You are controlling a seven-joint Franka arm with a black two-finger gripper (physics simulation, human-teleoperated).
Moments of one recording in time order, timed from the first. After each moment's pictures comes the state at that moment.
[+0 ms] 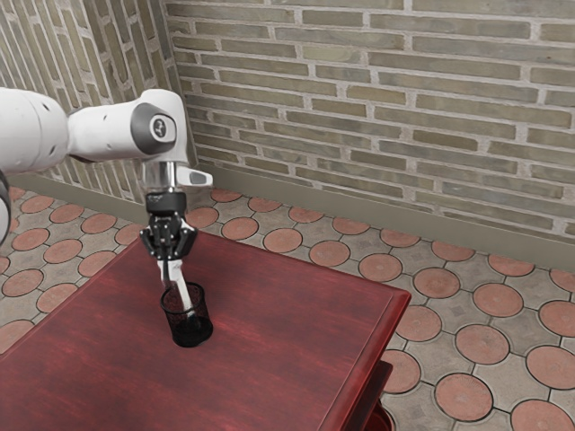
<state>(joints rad) 0.06 0.39 0.08 -1.66 -0.19 1.46 0.20</state>
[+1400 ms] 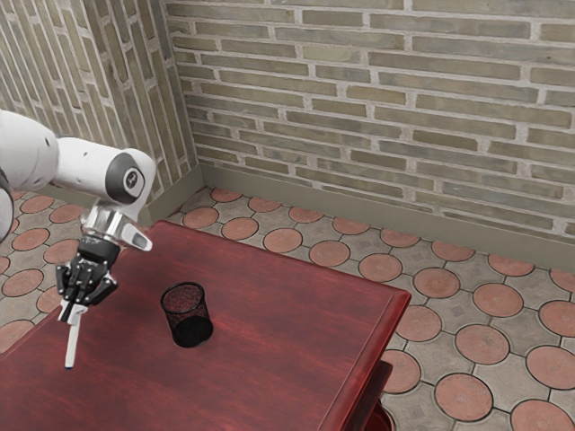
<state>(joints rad) 0.17 0.45 0.12 -1.80 0.16 1.23 0.13</state>
